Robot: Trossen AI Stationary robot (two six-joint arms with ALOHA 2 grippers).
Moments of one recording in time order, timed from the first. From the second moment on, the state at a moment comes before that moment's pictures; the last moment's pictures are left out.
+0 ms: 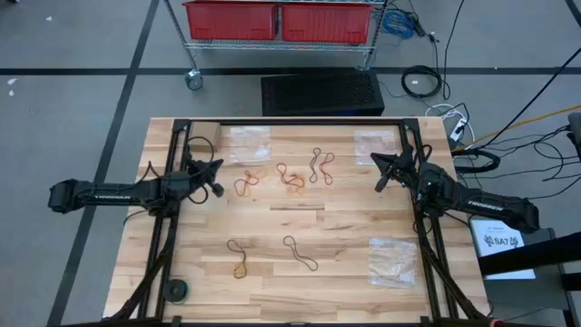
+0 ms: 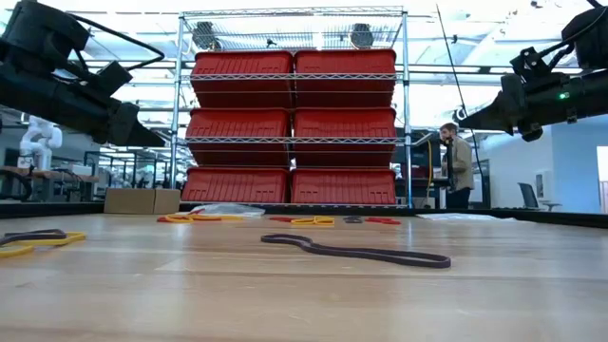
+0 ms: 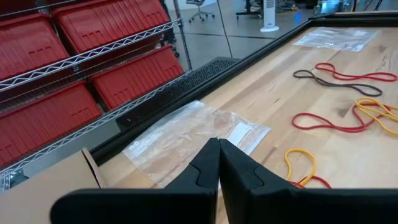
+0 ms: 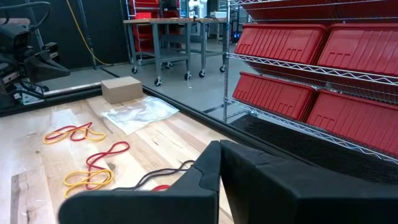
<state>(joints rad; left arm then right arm) 0.12 0.39 0.01 0.10 -0.67 0.01 -0.31 0.16 0.01 0.08 0.39 0.07</state>
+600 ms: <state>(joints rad) 0.12 0.39 0.01 0.10 -0.67 0.01 -0.31 0.16 0.01 0.17 0.39 0.11</state>
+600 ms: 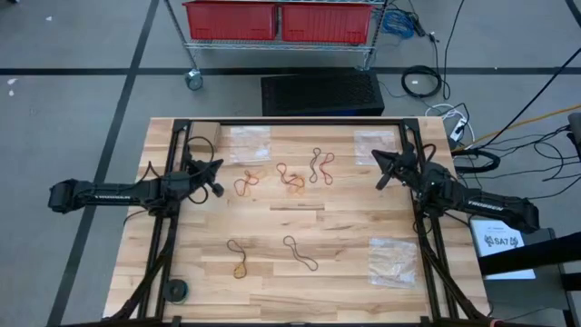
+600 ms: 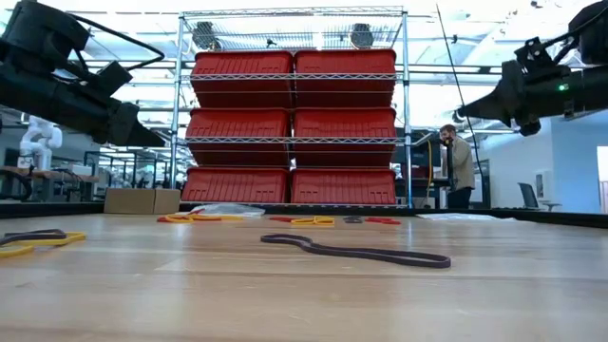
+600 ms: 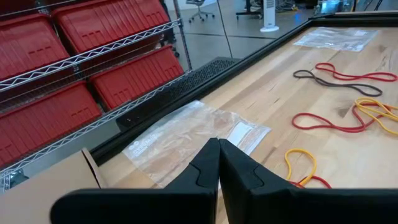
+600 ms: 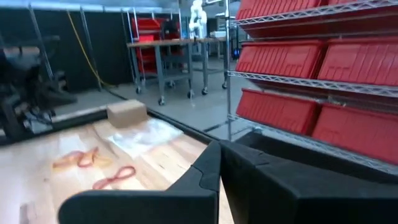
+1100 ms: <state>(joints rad) 0.12 0.39 0.01 0.10 -0.67 0.01 -0.29 0.18 0.06 0.21 0.18 0.09</state>
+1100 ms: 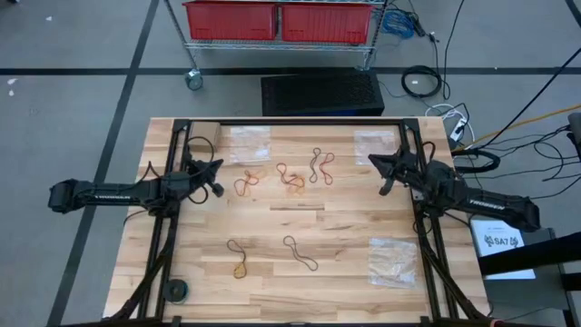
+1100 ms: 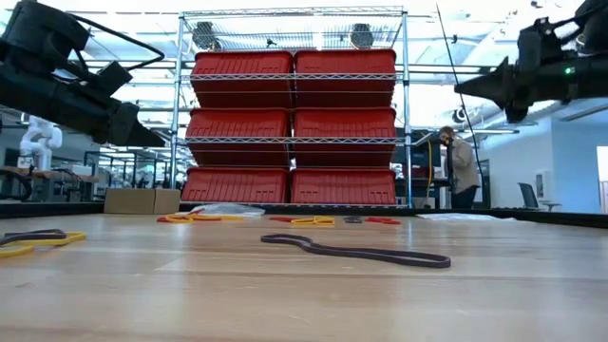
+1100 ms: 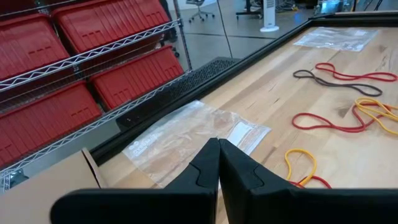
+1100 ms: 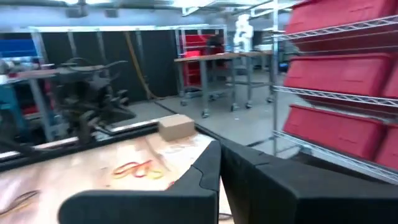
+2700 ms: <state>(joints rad) 0.12 0.39 0.01 0.15 -0.55 0.01 -0.50 1.39 0.51 -0.35 0.46 -0.17</state>
